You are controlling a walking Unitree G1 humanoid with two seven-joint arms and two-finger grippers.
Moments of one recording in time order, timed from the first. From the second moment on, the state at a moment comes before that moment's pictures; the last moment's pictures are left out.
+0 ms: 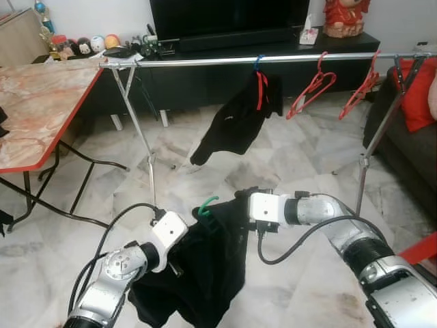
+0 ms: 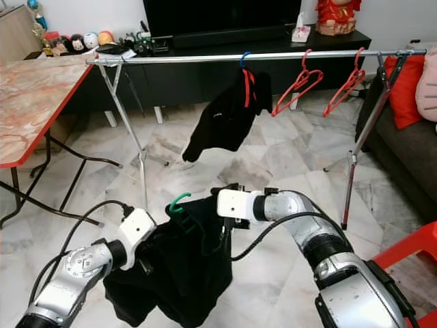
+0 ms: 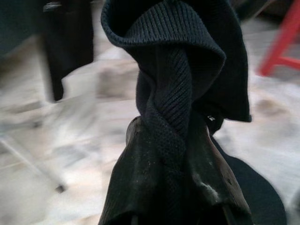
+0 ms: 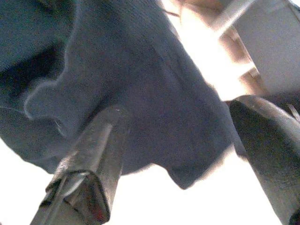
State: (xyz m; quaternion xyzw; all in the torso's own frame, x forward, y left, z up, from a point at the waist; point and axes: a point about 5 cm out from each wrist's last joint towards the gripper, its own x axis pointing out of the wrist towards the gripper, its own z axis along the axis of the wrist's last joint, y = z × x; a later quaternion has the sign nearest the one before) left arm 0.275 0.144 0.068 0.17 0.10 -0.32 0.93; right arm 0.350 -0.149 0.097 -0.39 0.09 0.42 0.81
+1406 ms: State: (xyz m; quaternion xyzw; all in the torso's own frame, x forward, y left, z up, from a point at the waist) left arm 0.233 0.202 0.048 0.10 0.08 -0.02 0.99; right arm 0.191 -0.195 -0.080 -0.04 0.47 -0.02 0.88
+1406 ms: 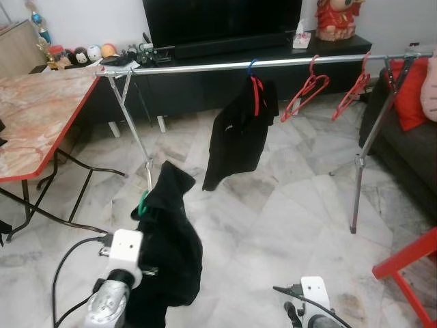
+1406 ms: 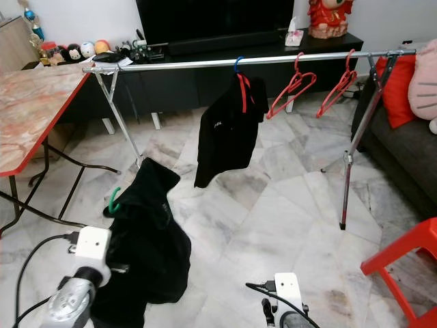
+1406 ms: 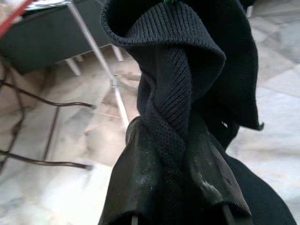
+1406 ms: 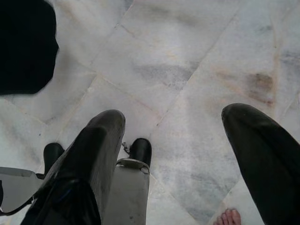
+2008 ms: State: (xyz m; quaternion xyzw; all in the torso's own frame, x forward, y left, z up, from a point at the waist) left arm 0.247 0.214 0.064 0.11 0.06 0.01 0.99; right arm 0.195 -0.177 -0.080 -0.08 0.47 0.02 0.88
